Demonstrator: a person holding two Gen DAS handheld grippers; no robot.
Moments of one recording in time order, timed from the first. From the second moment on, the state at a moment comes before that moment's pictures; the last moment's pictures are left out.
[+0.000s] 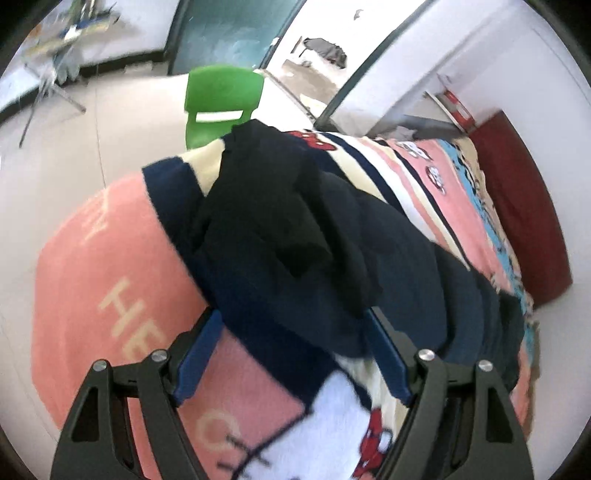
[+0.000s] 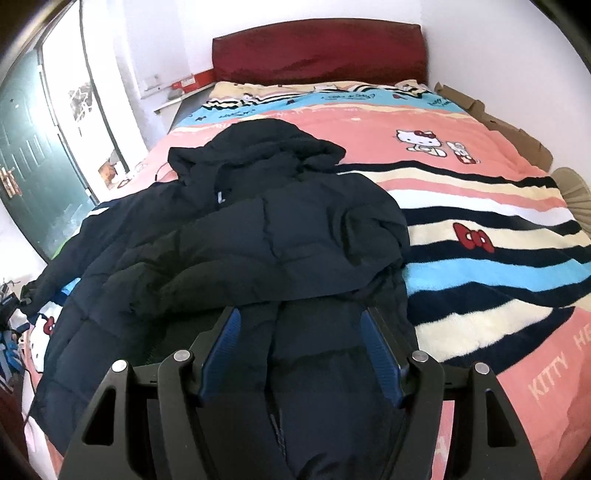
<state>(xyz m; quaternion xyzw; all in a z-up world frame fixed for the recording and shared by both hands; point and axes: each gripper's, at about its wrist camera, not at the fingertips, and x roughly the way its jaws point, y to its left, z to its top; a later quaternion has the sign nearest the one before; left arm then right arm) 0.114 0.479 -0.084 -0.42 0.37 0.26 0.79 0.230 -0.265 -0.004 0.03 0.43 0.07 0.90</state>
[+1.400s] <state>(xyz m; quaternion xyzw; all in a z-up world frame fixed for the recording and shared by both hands) 0.197 0.317 0.152 -0.31 0.27 0.08 0.91 0.169 -0.324 0.037 0.08 0.36 0.09 0.93</state>
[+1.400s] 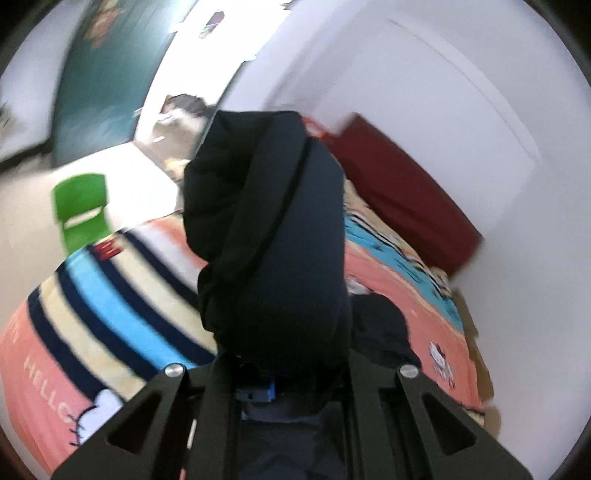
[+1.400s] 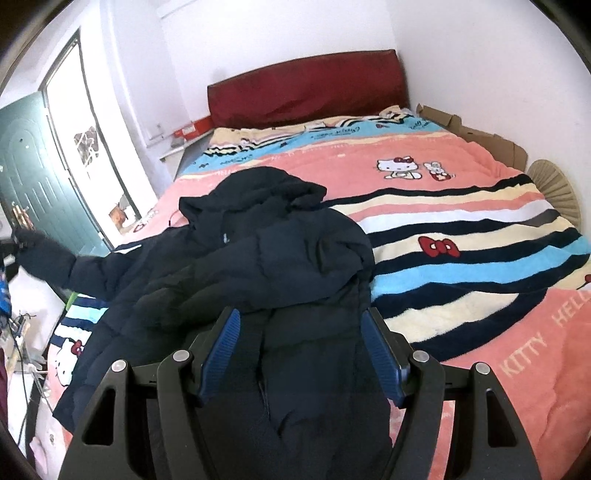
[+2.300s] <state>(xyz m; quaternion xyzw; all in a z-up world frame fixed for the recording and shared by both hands) 0.276 -0.075 0.014 0.03 0.45 -0.06 0.89 0.150 -0.418 0.012 0.18 0.34 0.05 0.92</state>
